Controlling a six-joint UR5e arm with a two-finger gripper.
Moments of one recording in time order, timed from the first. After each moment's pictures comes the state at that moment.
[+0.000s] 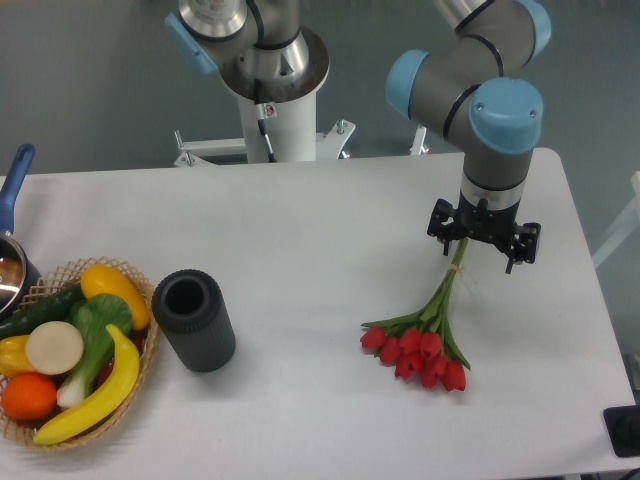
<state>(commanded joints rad) 2.73 -1.90 -1.66 -0.98 1.58 1.16</state>
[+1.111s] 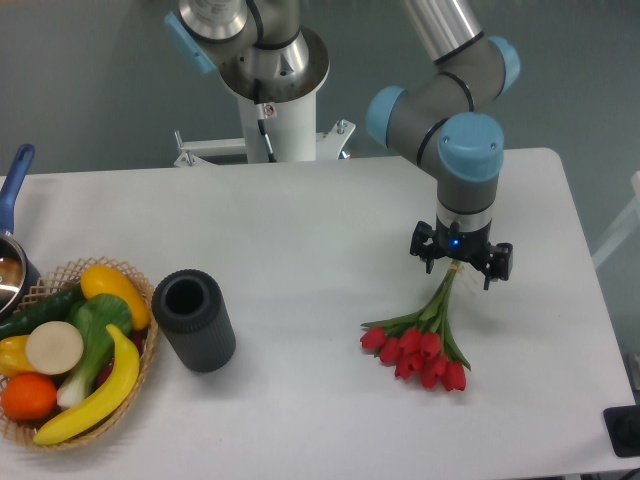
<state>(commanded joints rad) 2.70 -2.02 -1.79 -0.74 1.58 1.14</state>
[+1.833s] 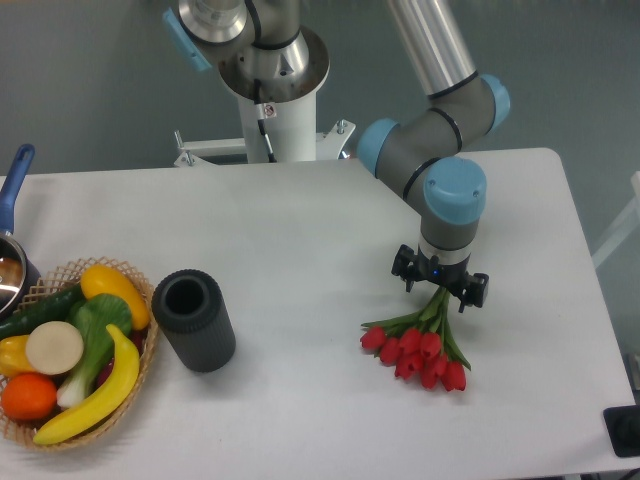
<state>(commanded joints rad) 2.66 -2.07 -1.78 -0.76 1.59 1.14</state>
